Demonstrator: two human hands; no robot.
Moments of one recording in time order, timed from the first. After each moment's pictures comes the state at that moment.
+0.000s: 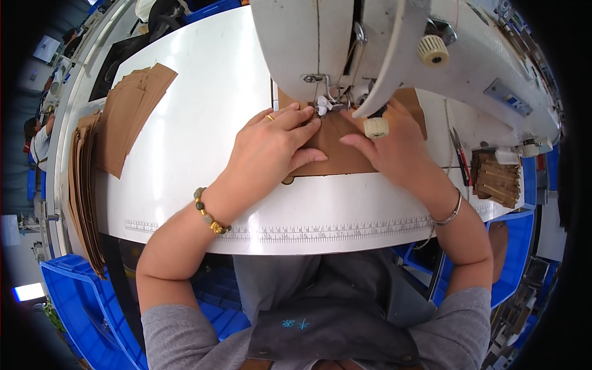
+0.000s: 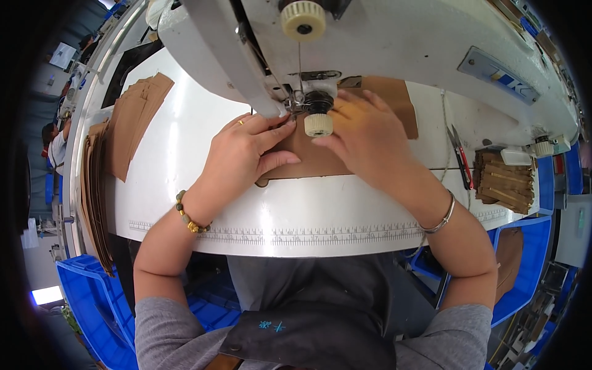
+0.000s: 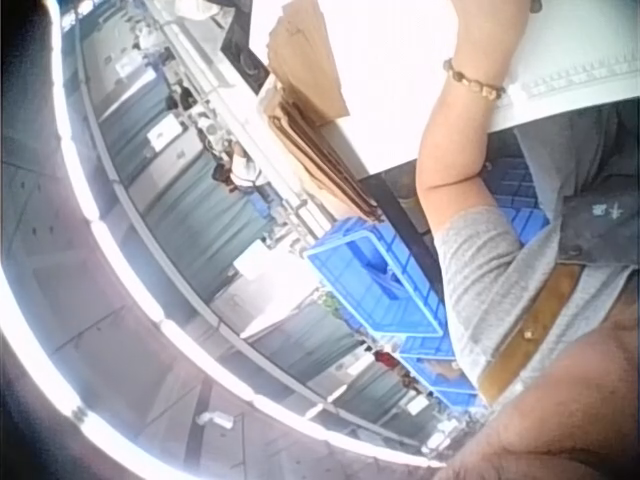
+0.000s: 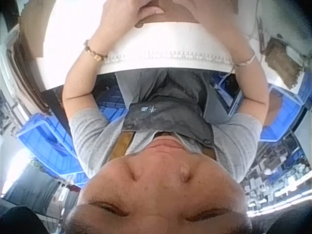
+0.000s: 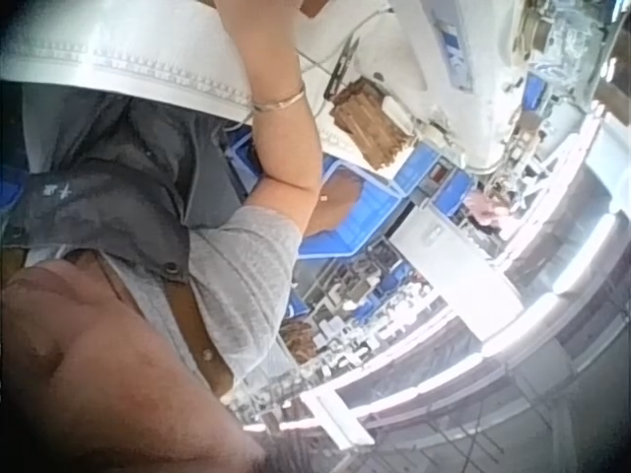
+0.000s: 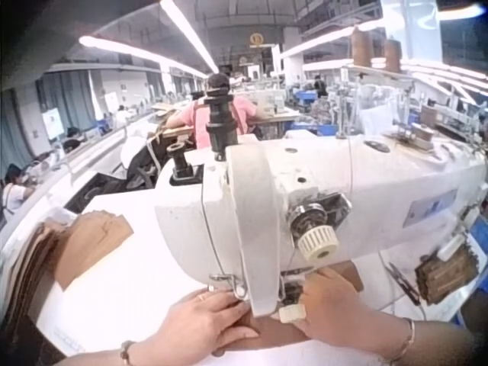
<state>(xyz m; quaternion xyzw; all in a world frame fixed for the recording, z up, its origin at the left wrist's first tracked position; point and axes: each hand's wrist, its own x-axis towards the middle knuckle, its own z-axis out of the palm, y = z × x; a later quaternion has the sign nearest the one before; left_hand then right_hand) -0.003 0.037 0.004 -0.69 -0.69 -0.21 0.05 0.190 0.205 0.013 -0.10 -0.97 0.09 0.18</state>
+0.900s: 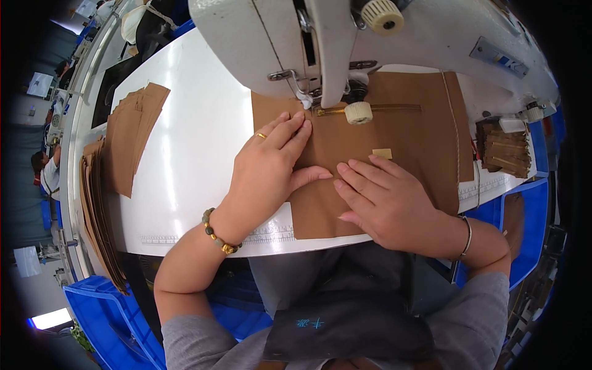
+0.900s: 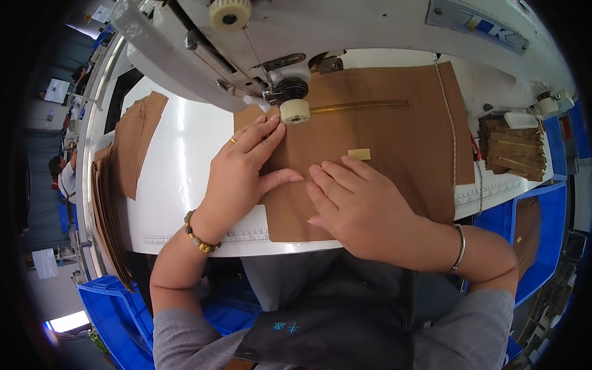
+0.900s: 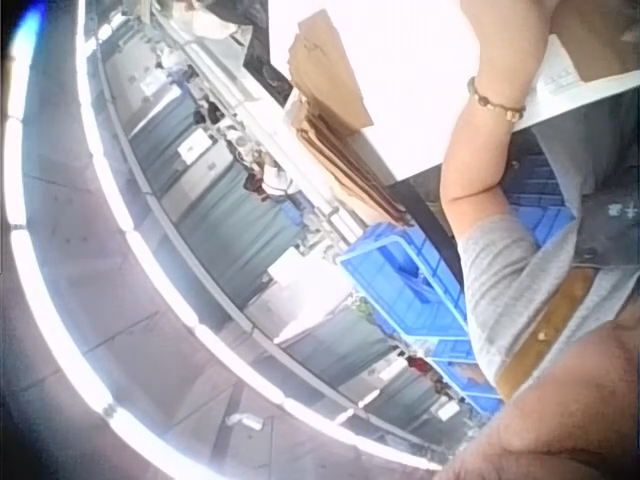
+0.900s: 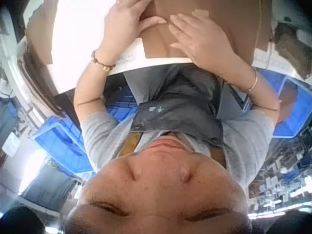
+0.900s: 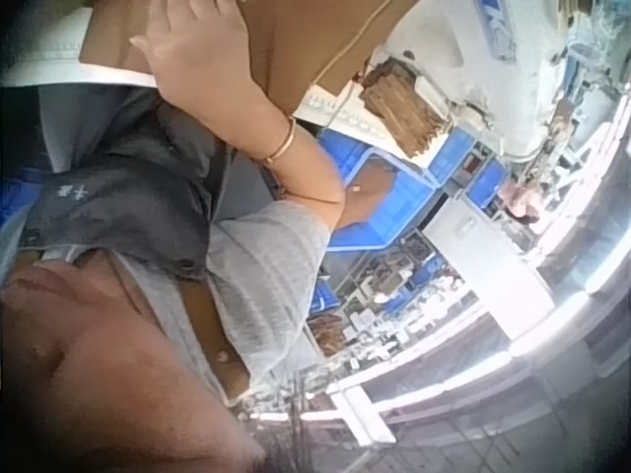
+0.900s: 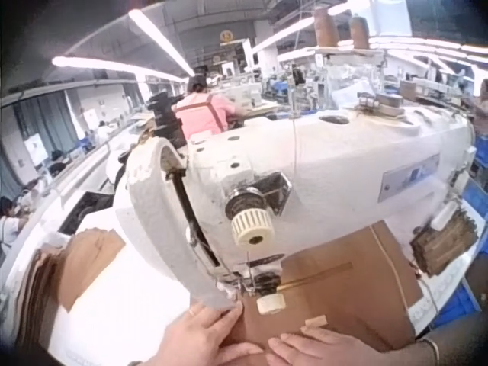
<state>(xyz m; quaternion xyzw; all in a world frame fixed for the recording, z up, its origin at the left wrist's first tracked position) 0.015 0.023 0.007 -0.69 -0.69 -0.22 0.06 0.244 0.133 0.013 0.01 -0.98 0.07 0.17</state>
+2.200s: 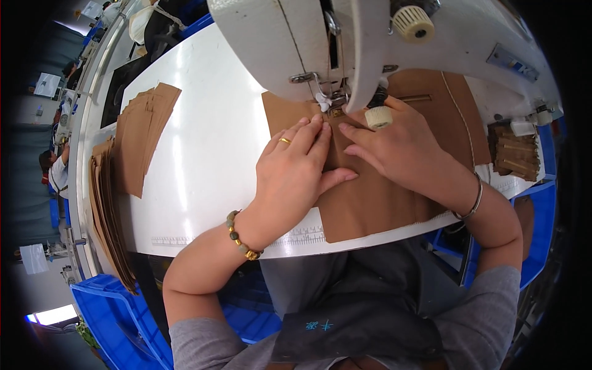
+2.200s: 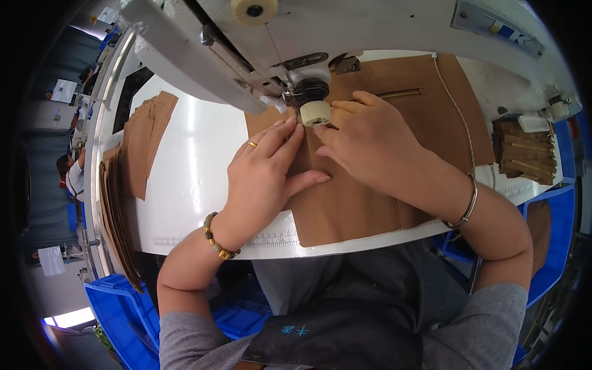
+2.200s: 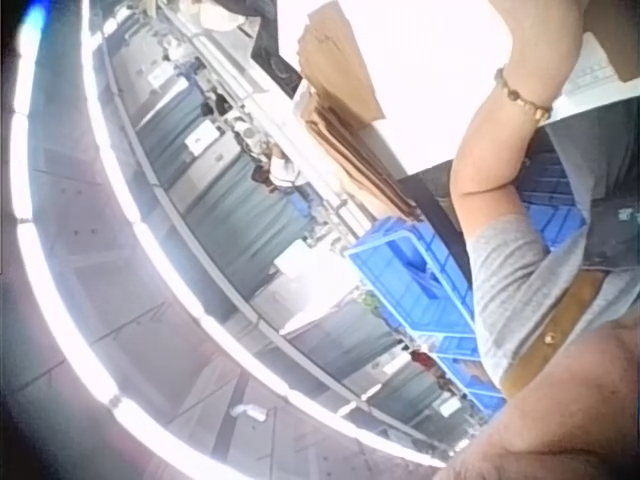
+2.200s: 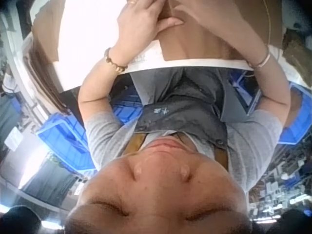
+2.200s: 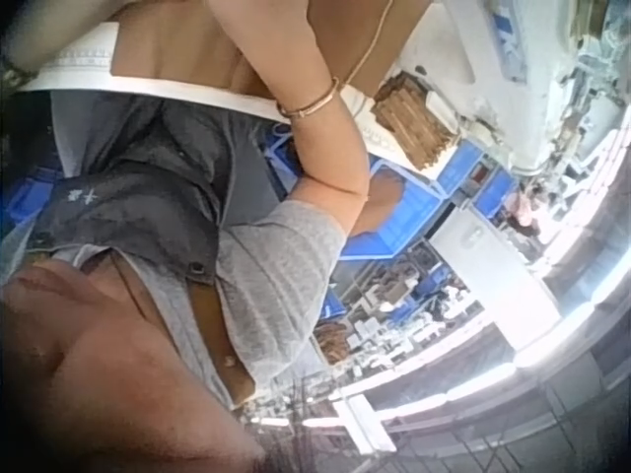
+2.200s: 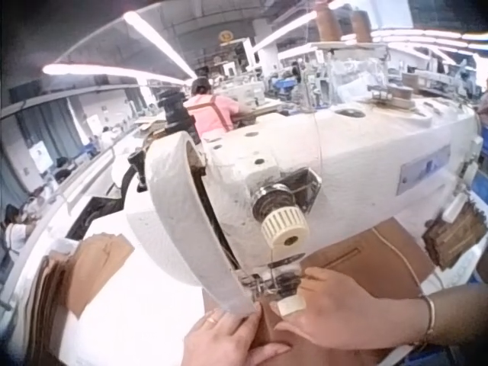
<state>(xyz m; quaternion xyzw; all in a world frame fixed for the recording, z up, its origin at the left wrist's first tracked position) 0.030 0.028 0.002 -0.68 -0.69 -0.21 0.12 0.190 0.190 0.001 -0.03 -0.98 0.04 0.21</state>
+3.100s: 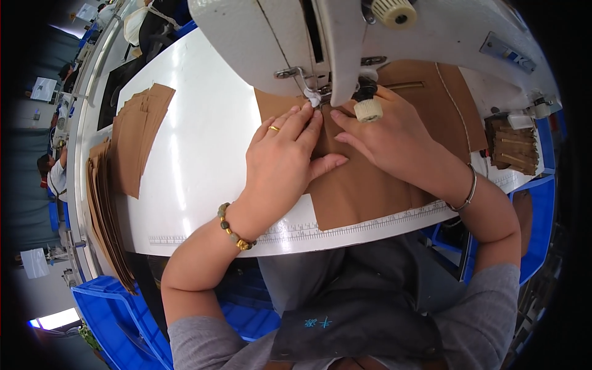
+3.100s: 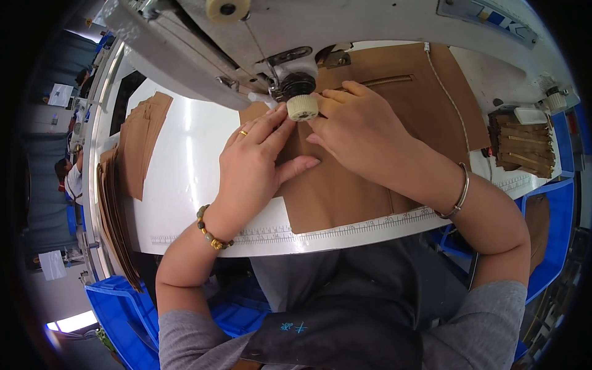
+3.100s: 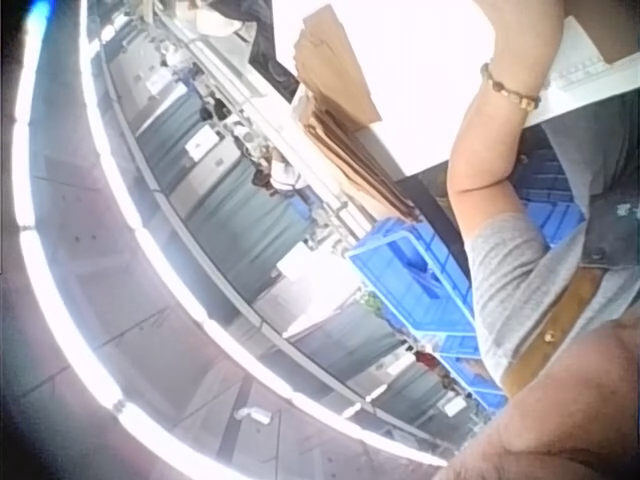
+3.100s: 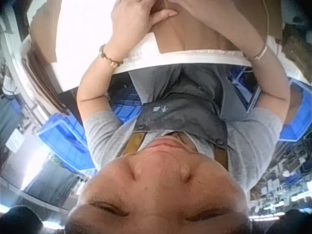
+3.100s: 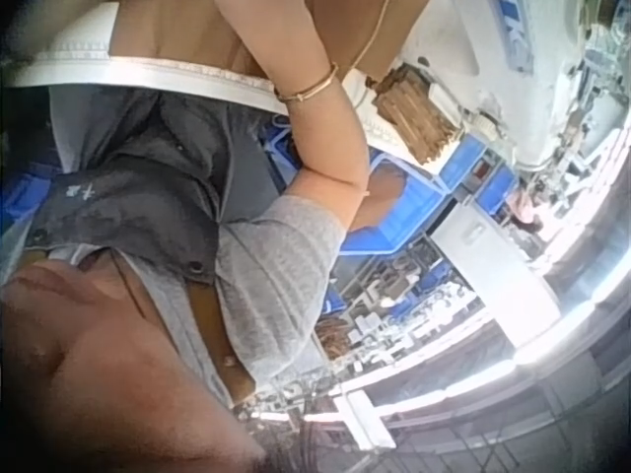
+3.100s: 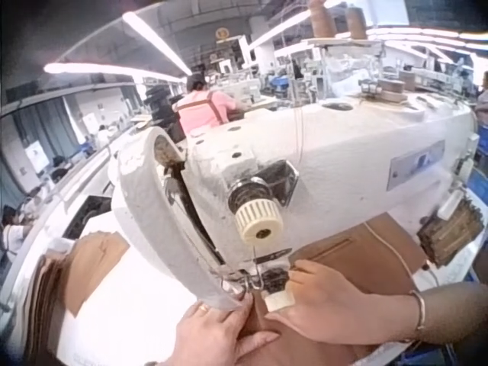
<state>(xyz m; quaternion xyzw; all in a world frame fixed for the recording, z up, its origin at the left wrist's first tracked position) 0.021 0.036 0.001 -0.68 -0.70 -0.20 0.12 0.184 0.192 -0.002 -0.04 -0.97 0.04 0.24</state>
